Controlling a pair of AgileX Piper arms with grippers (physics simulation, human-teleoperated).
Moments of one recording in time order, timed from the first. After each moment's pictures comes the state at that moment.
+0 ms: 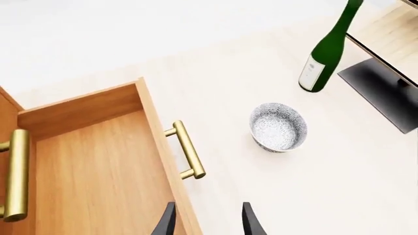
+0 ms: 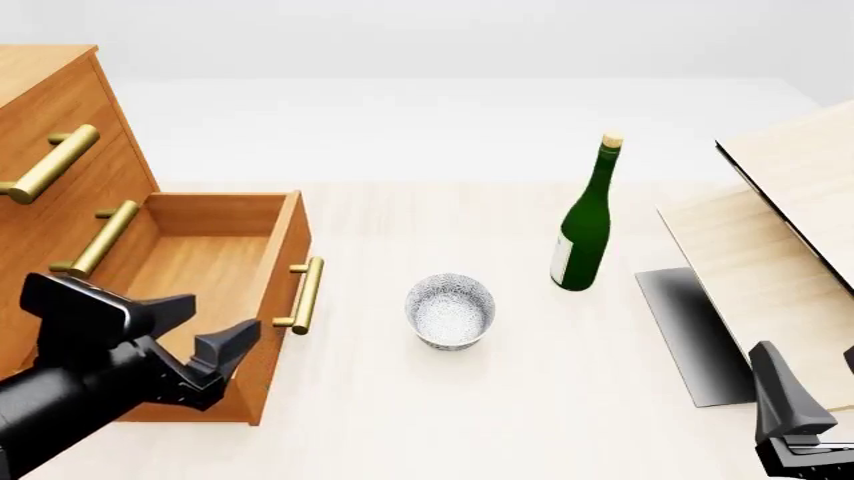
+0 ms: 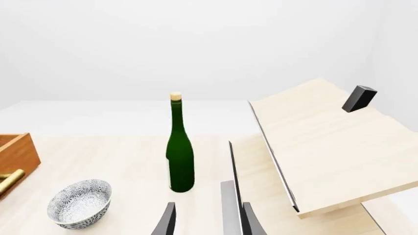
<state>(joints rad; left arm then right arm) -0.43 0.75 -0.34 0.10 -0.03 0.00 0.01 0.00 0.00 0.00</state>
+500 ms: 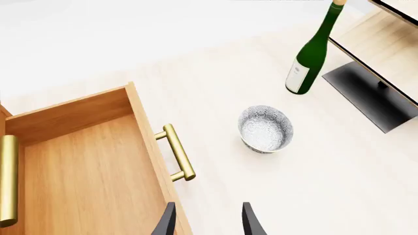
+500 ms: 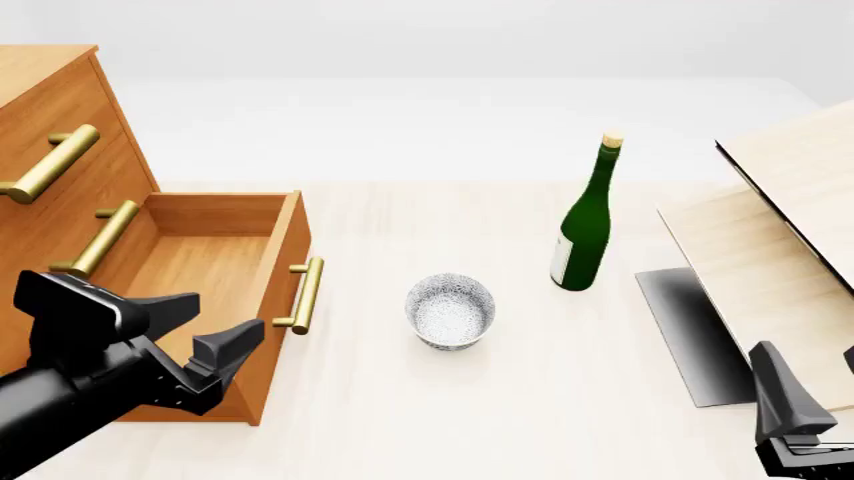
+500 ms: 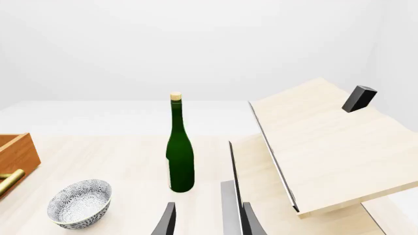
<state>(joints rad) -0.47 0.71 -0.37 0.14 -0.05 0.00 0.01 0.00 0.00 0.00</state>
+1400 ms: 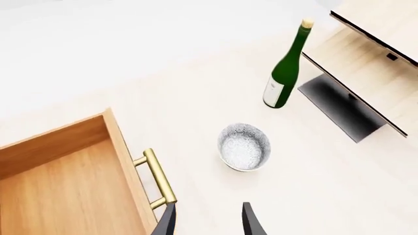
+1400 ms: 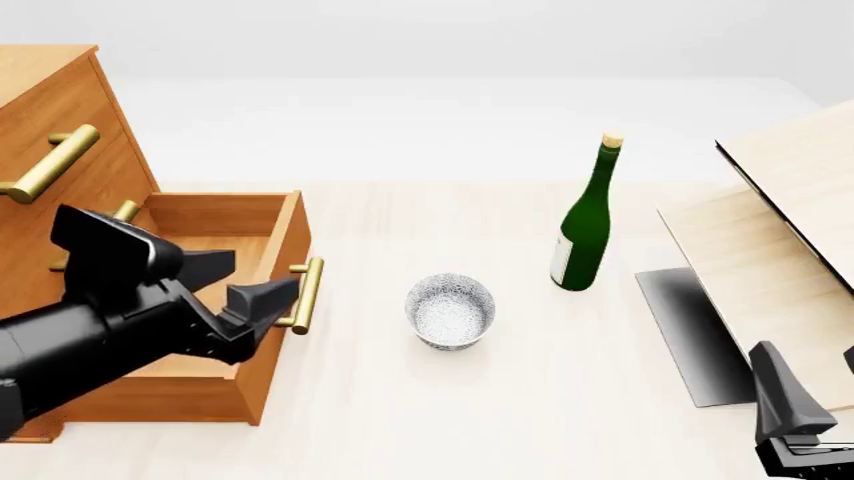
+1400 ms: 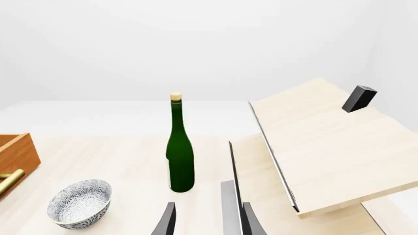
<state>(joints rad) -0.55 0.84 -0.55 0.18 -0.07 0.00 0.01 0.00 0.00 0.00</state>
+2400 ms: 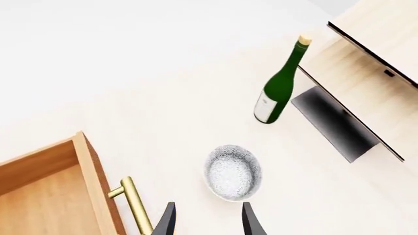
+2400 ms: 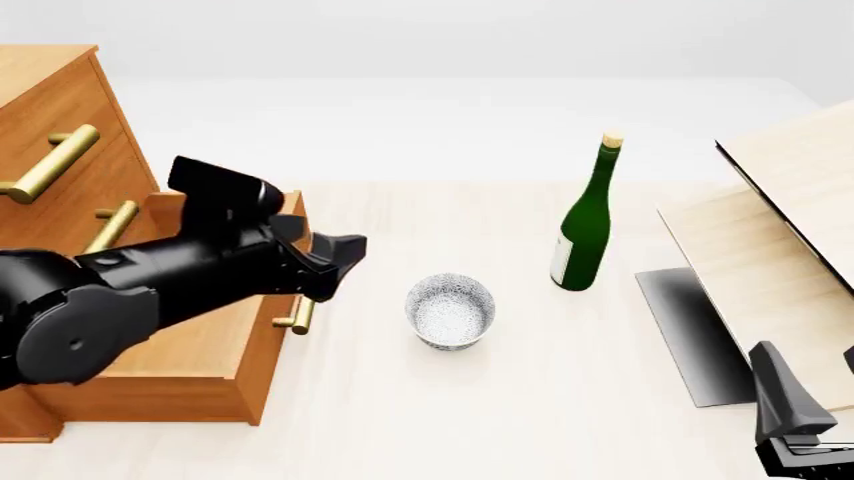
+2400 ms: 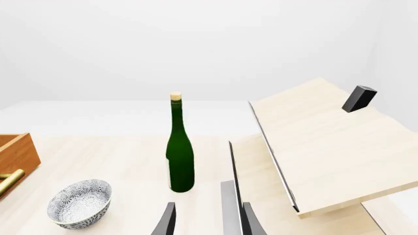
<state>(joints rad) -0.60 1.16 -0.73 0.08 -0.12 0.00 0.01 0.00 0.00 0.00</state>
